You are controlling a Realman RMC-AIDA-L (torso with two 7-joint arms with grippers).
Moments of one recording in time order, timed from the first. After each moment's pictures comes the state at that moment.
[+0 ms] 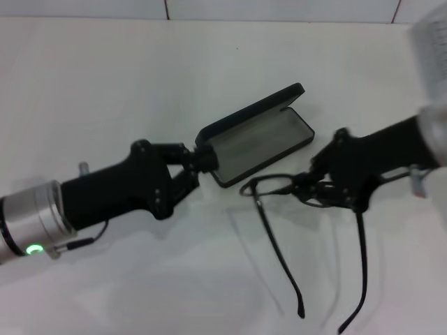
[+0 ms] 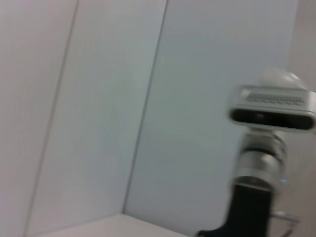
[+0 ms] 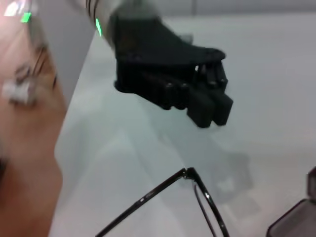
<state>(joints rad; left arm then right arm) -0.34 -2.08 1.09 0.44 1.37 1.67 -1.03 0.55 2.02 -1.38 -1.26 -2.01 -1.55 1.78</state>
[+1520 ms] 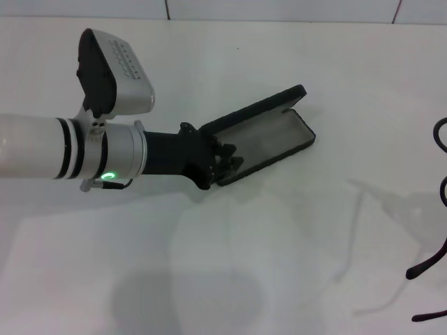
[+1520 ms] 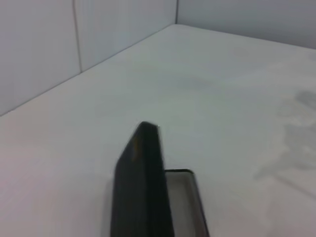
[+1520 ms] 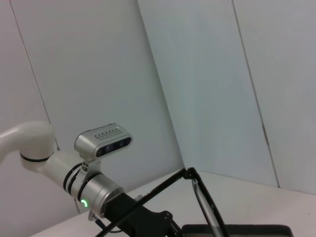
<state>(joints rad) -0.44 -2.09 1.45 0.94 1.85 1.06 -1.64 0.21 2.02 -0.60 -0.93 -1.76 -1.90 1.43</state>
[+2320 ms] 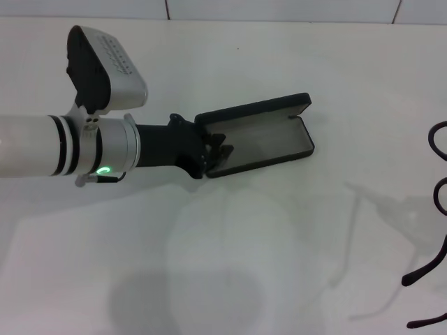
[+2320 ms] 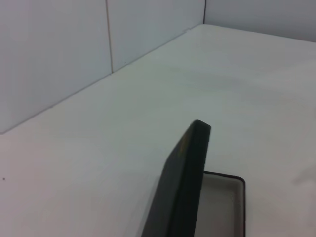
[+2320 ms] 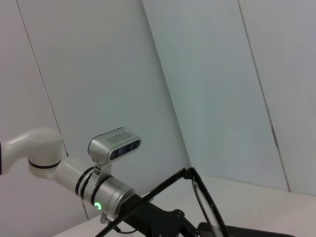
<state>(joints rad) -0.42 -2.09 1.44 0.94 1.84 0.99 -1.63 0.22 2.02 -0.60 -0.88 -1.76 -1.91 1.40</state>
